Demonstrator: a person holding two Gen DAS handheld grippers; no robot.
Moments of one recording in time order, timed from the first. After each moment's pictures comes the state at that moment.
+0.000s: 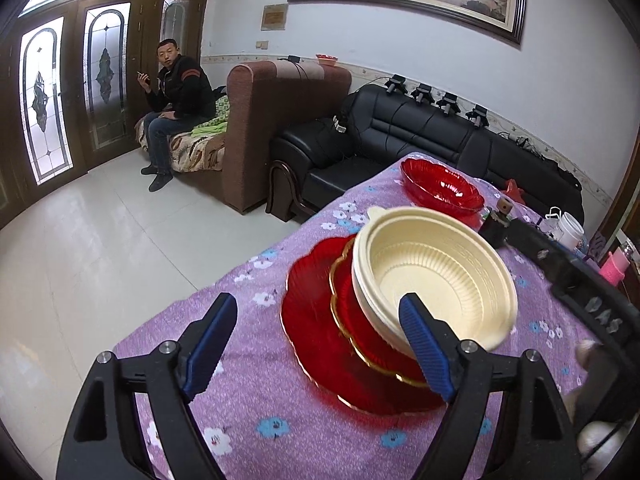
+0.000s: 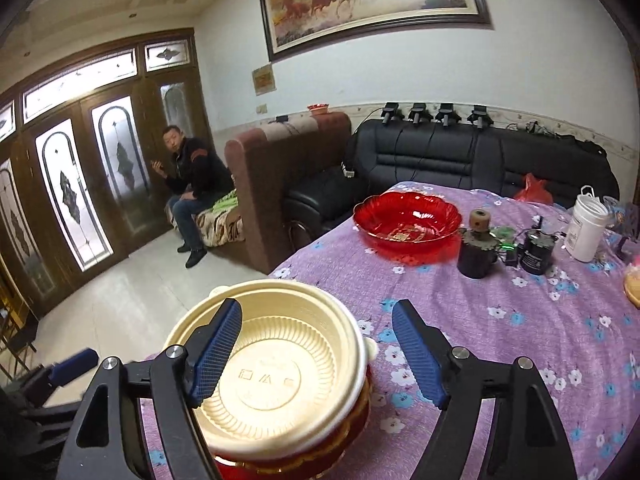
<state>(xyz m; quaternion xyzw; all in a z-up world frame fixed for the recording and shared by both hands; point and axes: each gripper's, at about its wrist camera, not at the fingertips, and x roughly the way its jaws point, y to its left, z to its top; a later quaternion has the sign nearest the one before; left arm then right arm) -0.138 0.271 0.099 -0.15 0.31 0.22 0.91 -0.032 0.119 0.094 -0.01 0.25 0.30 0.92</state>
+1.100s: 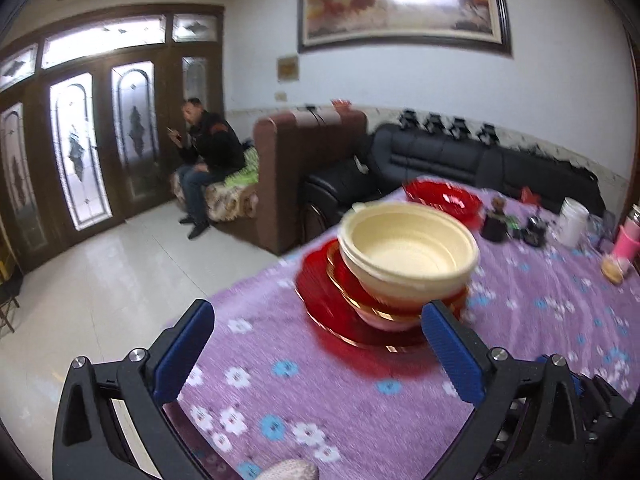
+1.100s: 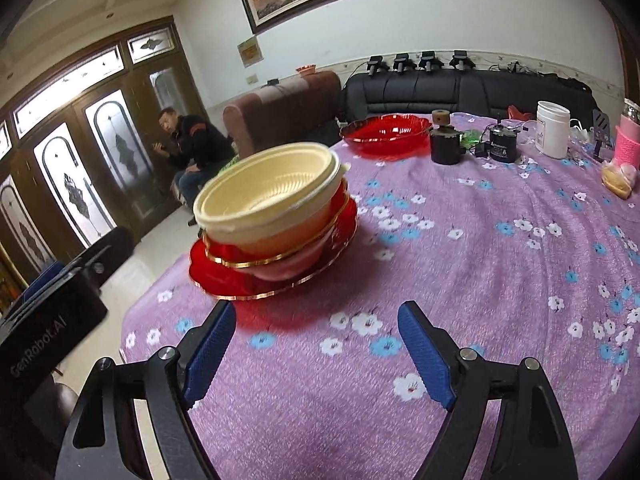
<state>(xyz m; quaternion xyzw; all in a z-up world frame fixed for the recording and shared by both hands) -0.207 0.190 0.107 -0.07 0.25 0.28 0.93 -0.129 0.061 0.030 0.01 0.34 0.30 0.89</state>
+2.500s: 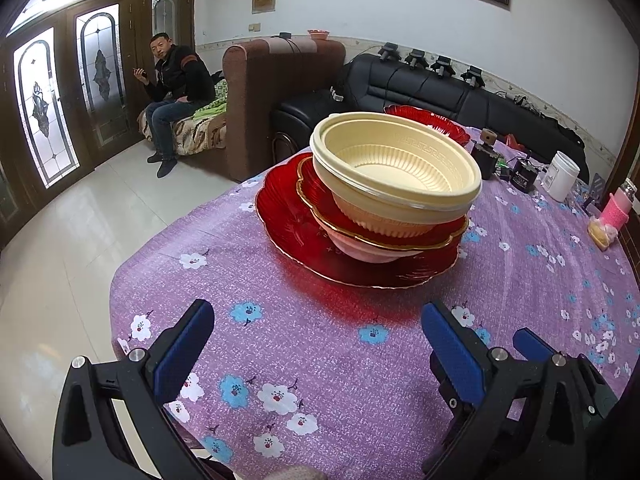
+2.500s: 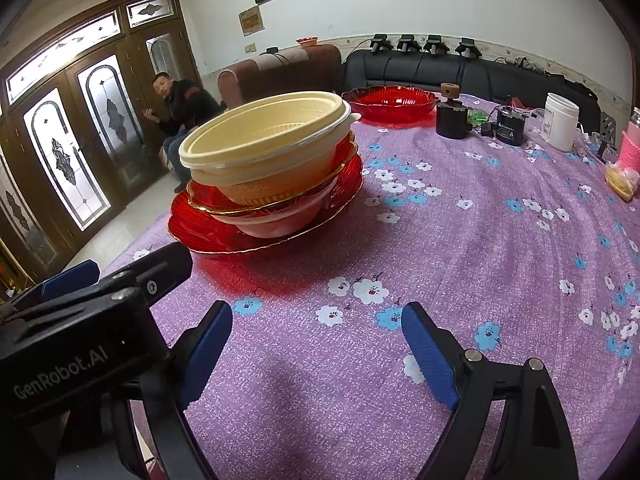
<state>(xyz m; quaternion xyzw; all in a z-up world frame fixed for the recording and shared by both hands) -0.177 0.205 0.064 -0.12 0.36 0.22 0.90 -0.129 0.081 0.005 -0.03 0.37 0.28 0.89</state>
